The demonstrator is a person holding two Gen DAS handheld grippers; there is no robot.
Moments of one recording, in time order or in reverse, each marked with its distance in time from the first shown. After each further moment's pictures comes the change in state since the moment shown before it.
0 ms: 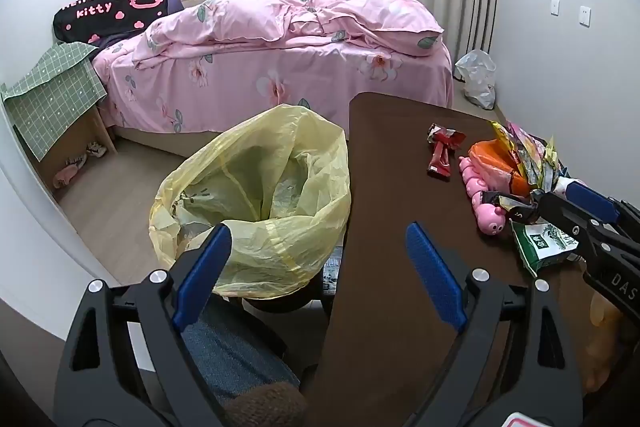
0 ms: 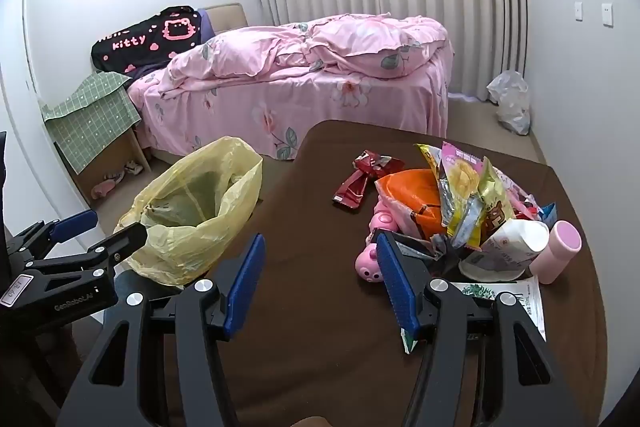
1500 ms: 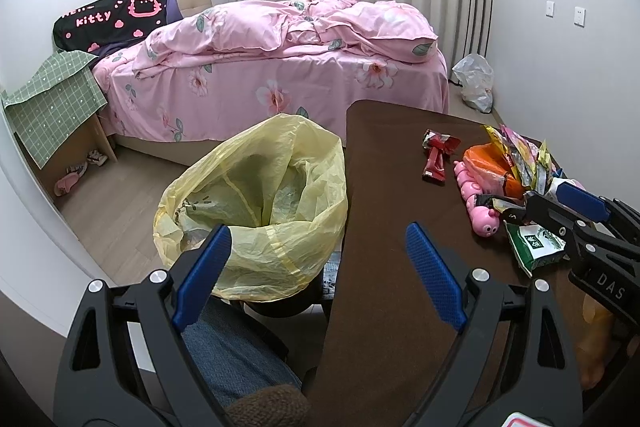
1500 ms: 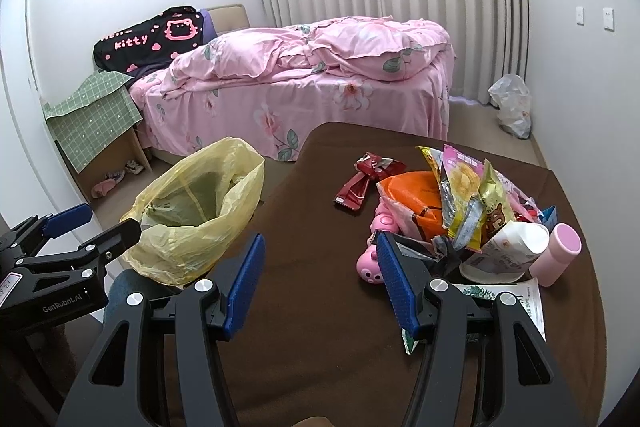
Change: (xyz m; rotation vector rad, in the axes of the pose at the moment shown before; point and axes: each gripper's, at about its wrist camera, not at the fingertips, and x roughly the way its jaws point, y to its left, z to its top) left arm -0.013 -0.007 0.007 0.020 -0.029 0.009; right arm -0.002 0.001 -0.001 -0.010 -0.007 0.003
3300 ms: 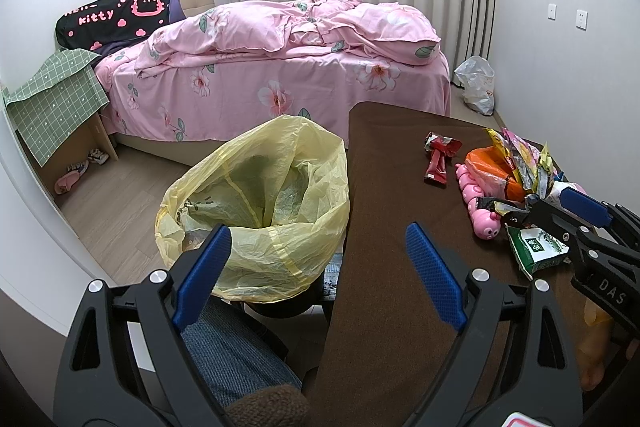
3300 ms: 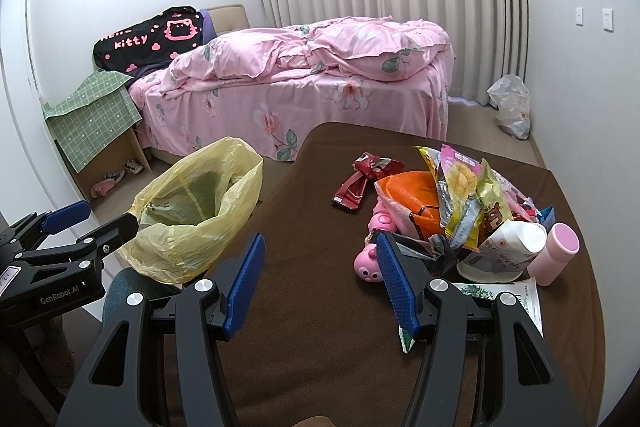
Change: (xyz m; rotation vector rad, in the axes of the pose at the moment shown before) left arm 0.000 0.002 -0.003 -0.003 -0.003 -0.004; right arm 0.001 -0.001 0.001 -0.001 -0.001 -0.007
